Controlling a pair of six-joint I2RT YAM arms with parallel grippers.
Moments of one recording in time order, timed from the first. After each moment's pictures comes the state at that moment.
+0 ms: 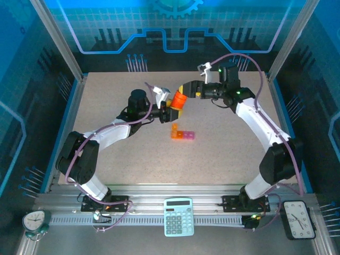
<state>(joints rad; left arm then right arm) -0.41 1.63 0.99 0.41 0.78 -0.21 0.31 1.58 1.45 -0.35 -0.75 0.45</state>
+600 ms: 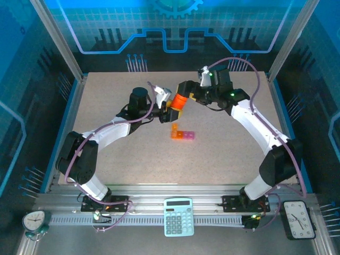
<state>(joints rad) -0.41 1.63 1.04 0.27 0.77 -0.11 0.41 1.59 1.48 -0.47 -0.47 0.67</state>
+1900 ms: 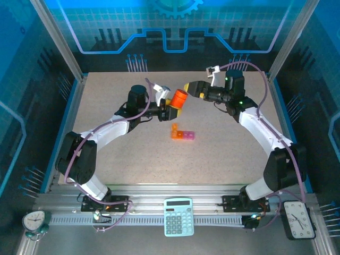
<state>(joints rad) -0.39 1.62 1.07 0.21 0.81 -0.16 0.27 1.51 1.25 -0.07 -0.72 0.67</state>
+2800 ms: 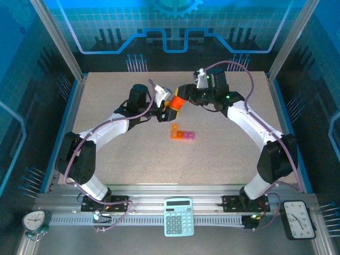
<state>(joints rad) -0.40 1.62 1.12 0.06 0.74 -0.01 0.41 1.62 1.41 -0.32 -0.56 0.70</state>
